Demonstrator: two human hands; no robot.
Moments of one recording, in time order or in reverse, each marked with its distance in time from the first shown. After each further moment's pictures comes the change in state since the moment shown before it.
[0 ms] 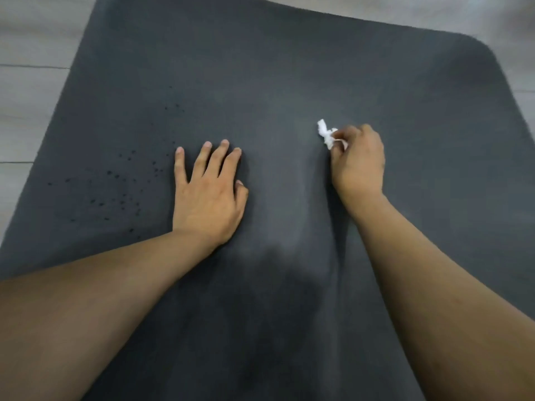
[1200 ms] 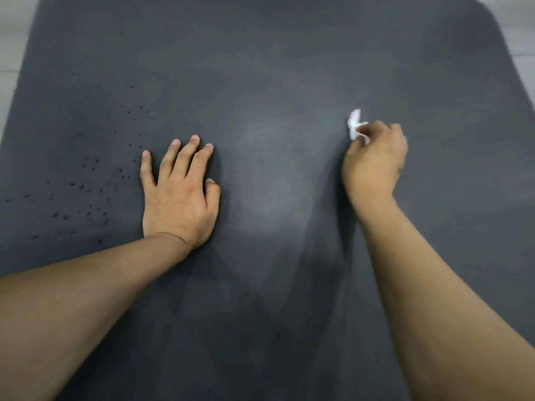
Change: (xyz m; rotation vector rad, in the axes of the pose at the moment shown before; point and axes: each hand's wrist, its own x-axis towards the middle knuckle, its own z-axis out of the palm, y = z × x) left_hand 0.004 0.003 0.002 -0.044 -0.034 -0.038; right_hand -0.006 0.043 -0.014 0.030 0.136 0.379
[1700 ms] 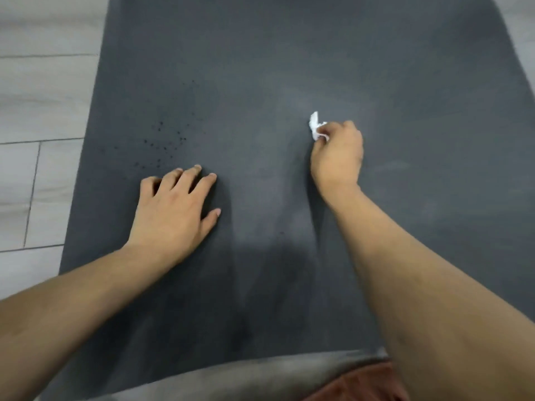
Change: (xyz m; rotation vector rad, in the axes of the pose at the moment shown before) left_hand -0.102 -0.059 -0.081 0.273 -0.252 0.151; right_hand -0.096 -0.052 -0.012 -0.035 -0.185 -0.152
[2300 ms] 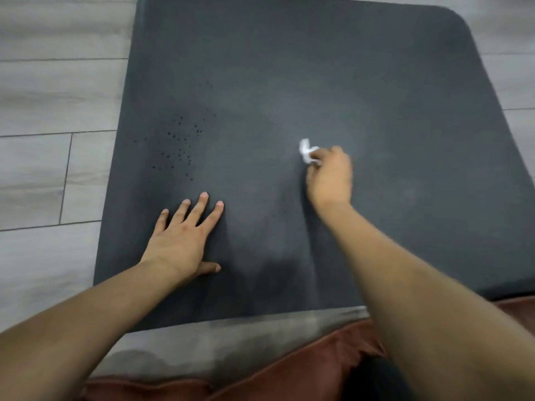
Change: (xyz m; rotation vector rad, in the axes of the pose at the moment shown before) left_hand -0.073 0.005 -0.012 -0.040 -0.491 0.020; right_hand -0.074 0.001 -0.018 0.031 -0.064 -0.074
